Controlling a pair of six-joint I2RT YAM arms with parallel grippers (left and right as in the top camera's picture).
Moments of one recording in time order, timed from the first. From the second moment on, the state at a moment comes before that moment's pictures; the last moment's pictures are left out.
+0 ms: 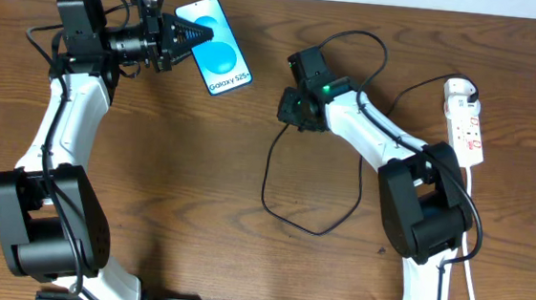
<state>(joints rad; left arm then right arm) 0.16 1.79 1.35 0.04 1.43 -1.01 0.50 2.15 1.57 -0.57 -0.07 0.71</state>
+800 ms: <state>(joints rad) 0.16 1.79 1.35 0.04 1.43 -1.01 0.51 2.22 1.60 -0.55 -0.07 0.80</state>
